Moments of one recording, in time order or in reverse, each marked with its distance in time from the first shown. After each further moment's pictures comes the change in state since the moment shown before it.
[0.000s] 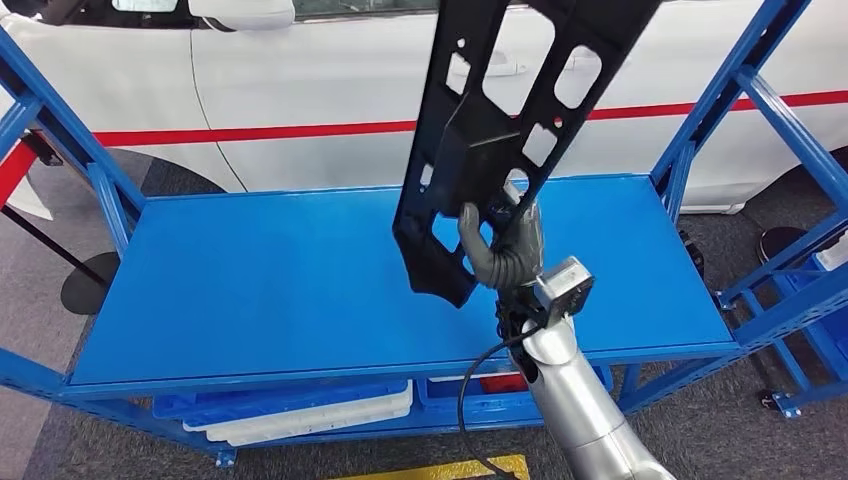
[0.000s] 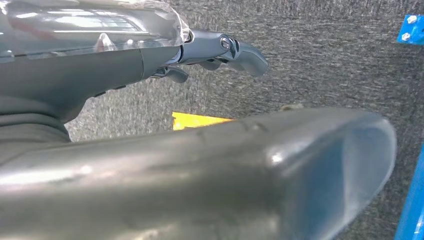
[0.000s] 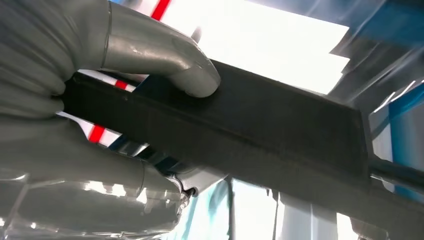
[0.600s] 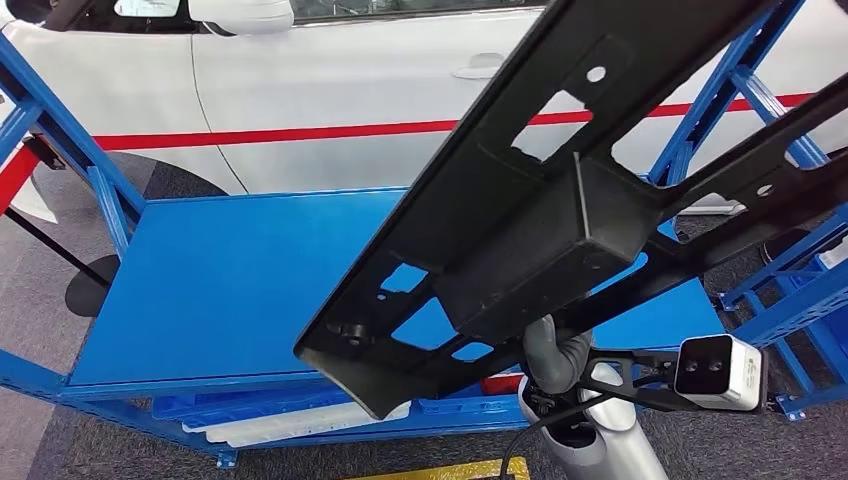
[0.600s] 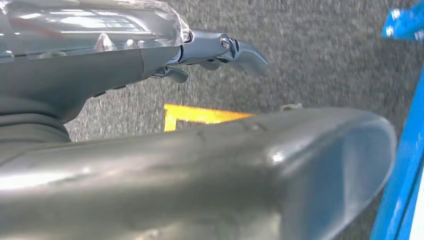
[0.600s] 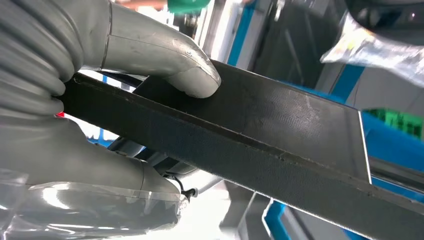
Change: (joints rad) left arm -0.007 -0.002 0.007 0.000 -0.017 -0.030 -0.030; right arm 0.181 -0.057 0.053 -0.448 -0.354 0.487 0.062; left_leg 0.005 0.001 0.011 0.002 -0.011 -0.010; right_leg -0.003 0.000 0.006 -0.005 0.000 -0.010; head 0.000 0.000
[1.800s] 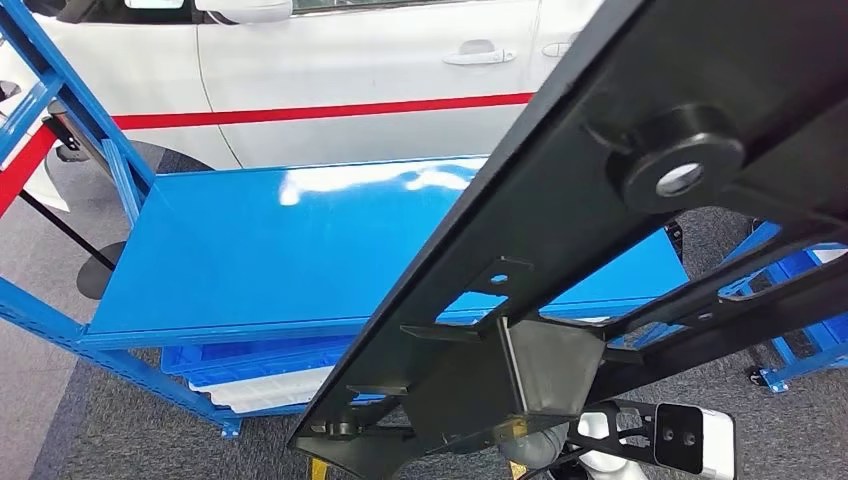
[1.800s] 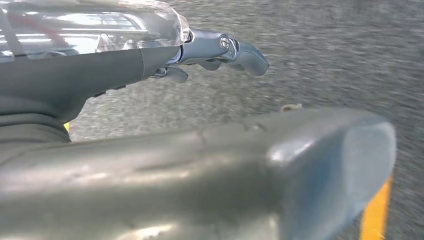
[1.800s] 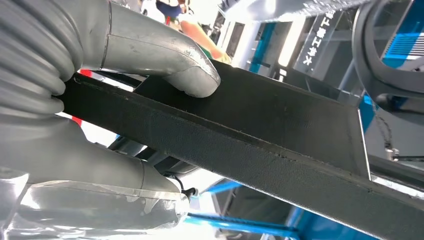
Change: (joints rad) left arm -0.005 0.044 -0.001 0.001 -0.062 0.036 0.113; right arm 0.118 -0.043 0.054 -0.006 0.147 0.154 -0.102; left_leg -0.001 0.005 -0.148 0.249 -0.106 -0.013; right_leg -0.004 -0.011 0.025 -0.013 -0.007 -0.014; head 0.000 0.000
